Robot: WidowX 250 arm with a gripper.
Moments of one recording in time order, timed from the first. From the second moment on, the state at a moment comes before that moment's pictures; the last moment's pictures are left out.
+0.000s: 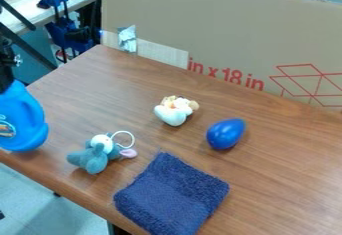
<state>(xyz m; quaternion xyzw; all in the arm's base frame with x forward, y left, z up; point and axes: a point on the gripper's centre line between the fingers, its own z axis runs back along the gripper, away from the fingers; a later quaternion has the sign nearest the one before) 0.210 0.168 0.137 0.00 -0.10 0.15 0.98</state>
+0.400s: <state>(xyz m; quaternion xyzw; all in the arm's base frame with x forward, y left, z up) 0.221 0.176 0.139 0.03 -0.11 0.14 0.98</state>
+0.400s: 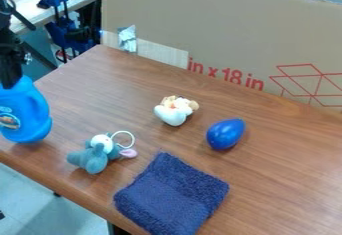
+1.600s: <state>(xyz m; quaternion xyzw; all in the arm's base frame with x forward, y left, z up) 0.259 0.176 0.160 -0.01 -0.21 0.17 0.96</state>
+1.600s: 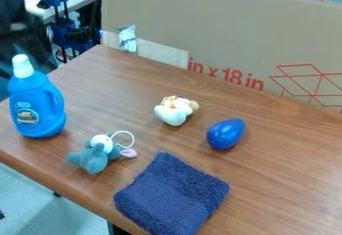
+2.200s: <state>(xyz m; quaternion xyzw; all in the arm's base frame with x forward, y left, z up) 0.290 0.120 0.245 0.03 -0.21 0.08 0.97</state>
